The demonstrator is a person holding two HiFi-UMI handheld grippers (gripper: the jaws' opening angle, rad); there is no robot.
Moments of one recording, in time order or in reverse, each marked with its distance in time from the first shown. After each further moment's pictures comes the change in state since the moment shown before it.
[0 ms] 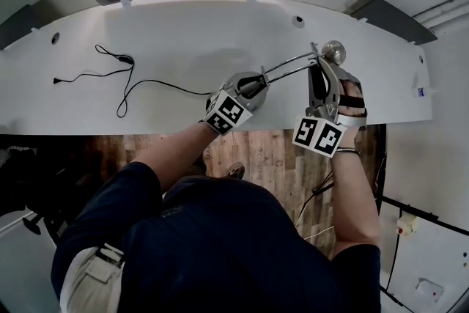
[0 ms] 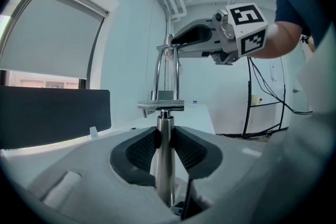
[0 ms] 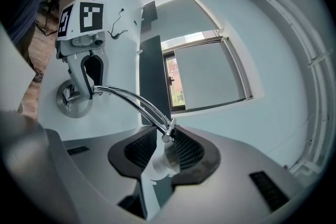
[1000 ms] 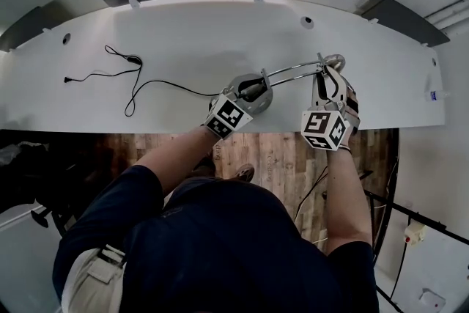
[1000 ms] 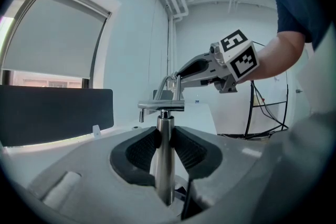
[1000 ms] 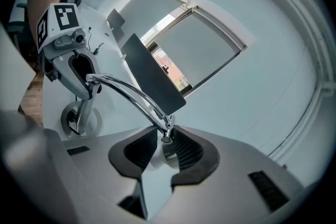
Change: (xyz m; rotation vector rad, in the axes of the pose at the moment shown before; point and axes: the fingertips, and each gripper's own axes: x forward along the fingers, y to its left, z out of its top) left arm -0.003 0.002 -0.006 0.012 0.000 0.036; right arm 0.028 0.056 -0.058 0.470 0.054 0.112
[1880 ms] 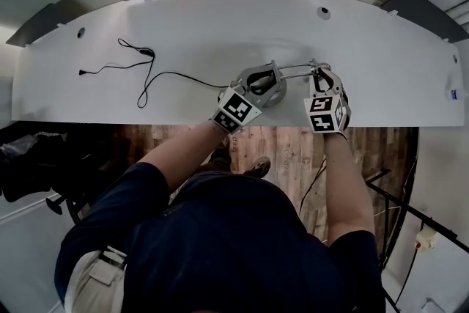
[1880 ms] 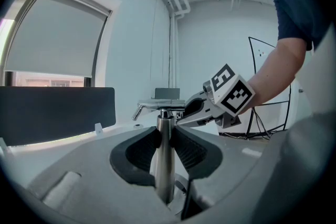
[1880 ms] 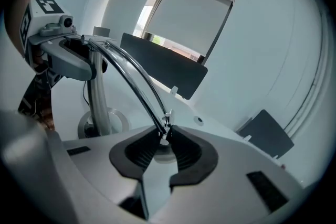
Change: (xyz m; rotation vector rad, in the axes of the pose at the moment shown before) left arm 0.000 0.000 0.000 -0.003 0.033 0.023; right arm 0.054 0.092 -0.063 0.356 0.100 0.258
